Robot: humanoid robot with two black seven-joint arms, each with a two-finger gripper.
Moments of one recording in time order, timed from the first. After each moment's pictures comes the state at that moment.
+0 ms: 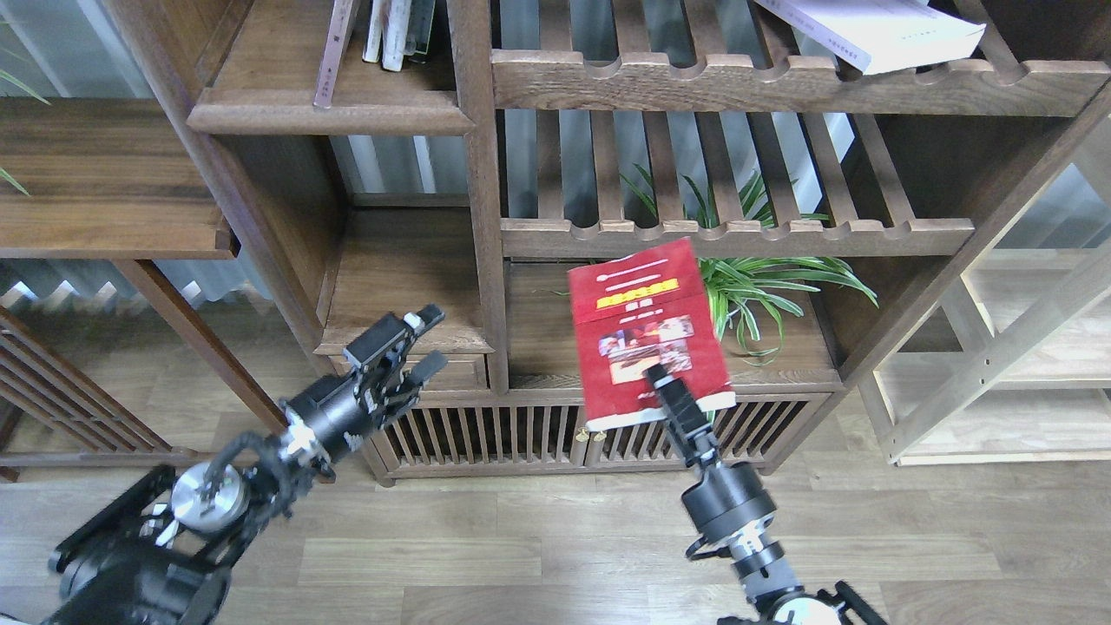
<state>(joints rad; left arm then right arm) -0.27 0.14 -0.97 -0.93 -0.49 -0.49 0.49 -0.16 0.01 1.07 1.24 -0.19 0.58 0.18</state>
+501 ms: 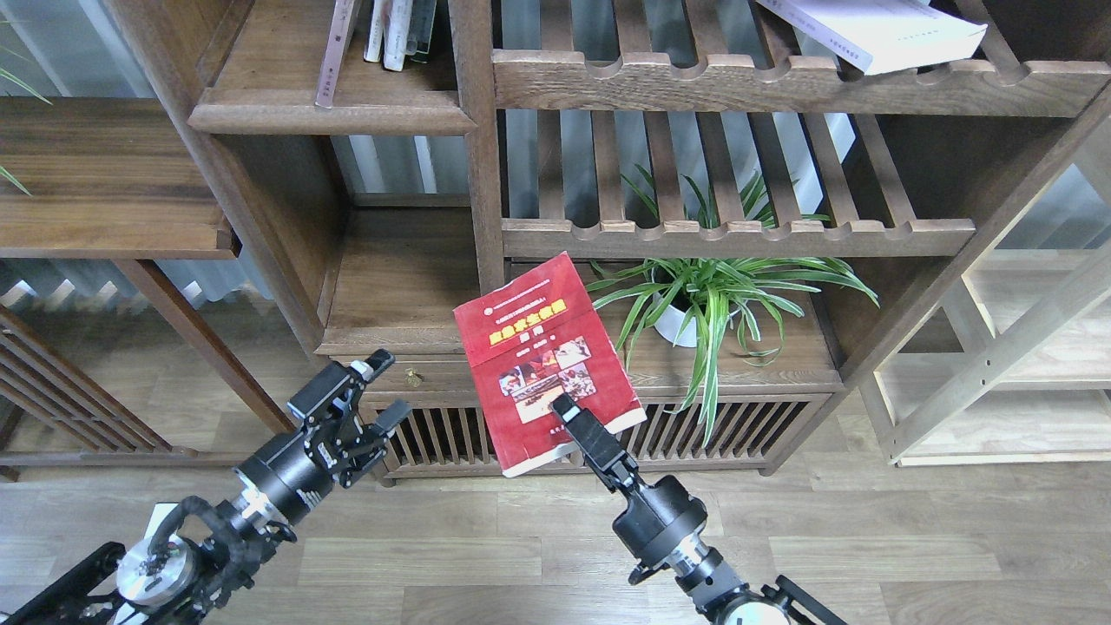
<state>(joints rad) -0.11 0.23 -0.95 -1.08 -0.66 -0.49 0.49 -0.06 0.01 0.89 1.20 -0.19 0.58 0.19</state>
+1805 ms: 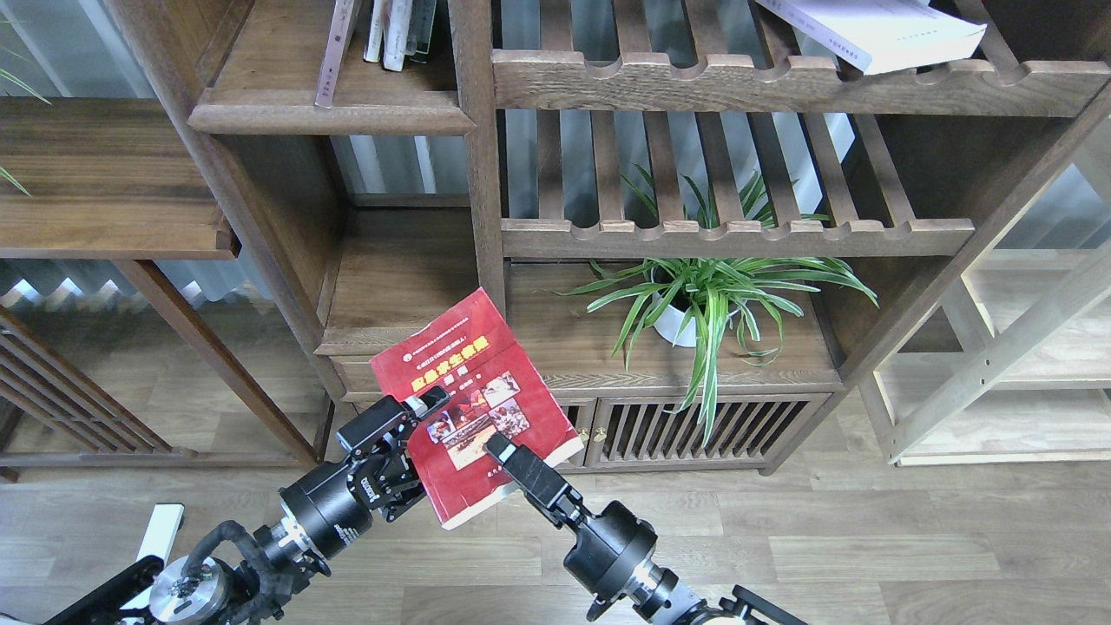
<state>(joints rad) -0.12 0.24 -0.80 -1.15 -0.69 -0.49 0.49 0.00 0.01 0.67 1.18 -0.08 0.58 0.19</state>
